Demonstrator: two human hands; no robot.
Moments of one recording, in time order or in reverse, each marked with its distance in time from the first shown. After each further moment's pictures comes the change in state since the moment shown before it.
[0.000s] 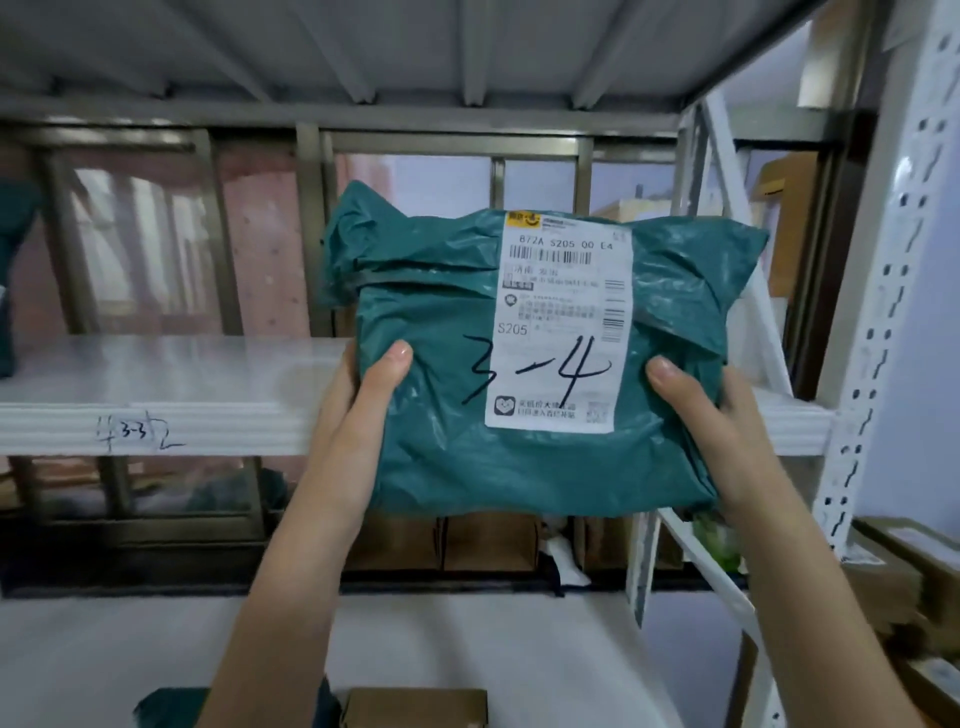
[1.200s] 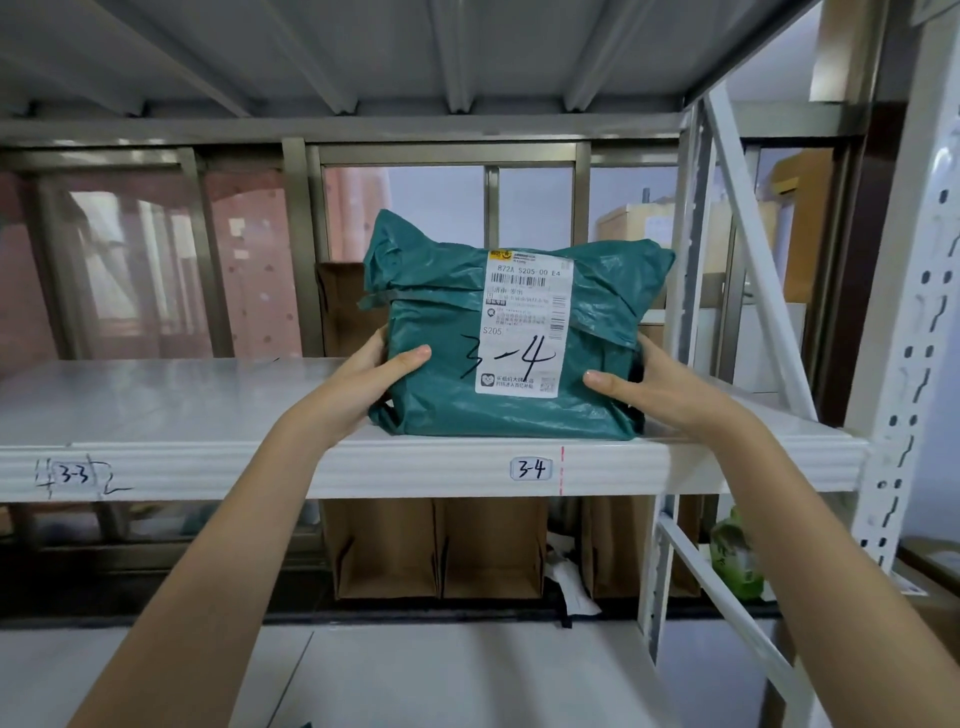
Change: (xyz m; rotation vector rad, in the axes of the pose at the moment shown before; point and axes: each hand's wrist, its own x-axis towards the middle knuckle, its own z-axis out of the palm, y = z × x) left_hand 0.136 -0.050 -0.003 0.292 -0.289 -0.237; right_hand 0.127 0.064 -0.035 -0.484 -0.367 0.249
